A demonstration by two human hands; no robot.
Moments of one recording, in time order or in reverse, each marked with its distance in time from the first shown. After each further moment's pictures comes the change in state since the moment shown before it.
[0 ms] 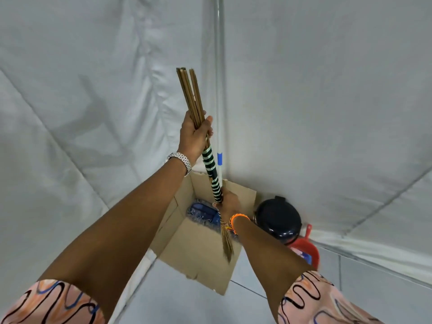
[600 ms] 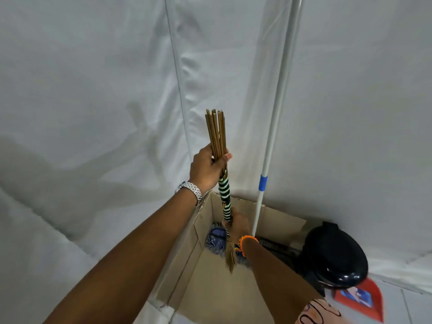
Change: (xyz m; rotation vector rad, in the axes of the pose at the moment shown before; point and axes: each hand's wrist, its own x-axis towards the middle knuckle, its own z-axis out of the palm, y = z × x) left_hand 0.234 -0.220 -0.173 0.381 -0.199 -0.027; right_hand 0.294 -0.044 0.220 0.012 0.023 0.208
